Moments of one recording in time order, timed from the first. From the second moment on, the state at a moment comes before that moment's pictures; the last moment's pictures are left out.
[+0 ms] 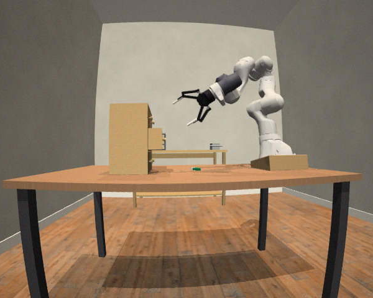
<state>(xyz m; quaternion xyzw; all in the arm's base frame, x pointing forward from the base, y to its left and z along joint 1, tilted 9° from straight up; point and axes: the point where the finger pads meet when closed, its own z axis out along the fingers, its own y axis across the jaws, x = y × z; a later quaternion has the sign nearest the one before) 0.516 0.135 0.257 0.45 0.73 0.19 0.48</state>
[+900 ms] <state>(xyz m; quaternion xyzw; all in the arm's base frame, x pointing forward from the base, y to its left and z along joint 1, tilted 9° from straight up) 0.521 0.130 0.261 0.51 0.69 0.22 0.47</state>
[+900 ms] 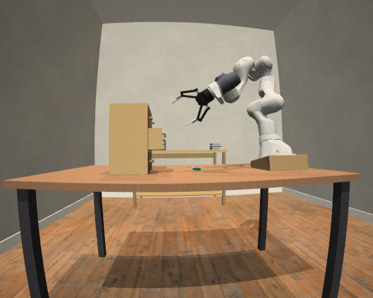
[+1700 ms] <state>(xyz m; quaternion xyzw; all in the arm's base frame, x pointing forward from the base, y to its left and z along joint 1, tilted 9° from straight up) 0.526 0.124 0.265 0.57 0.64 0.24 0.45</state>
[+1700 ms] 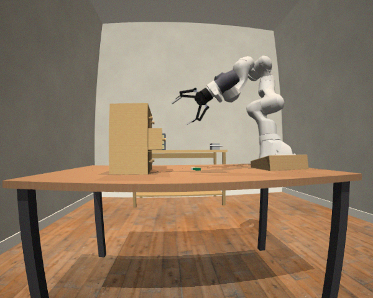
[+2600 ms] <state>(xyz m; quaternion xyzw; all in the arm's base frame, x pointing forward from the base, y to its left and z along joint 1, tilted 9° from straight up) 0.530 0.119 0.268 0.63 0.59 0.26 0.44</state>
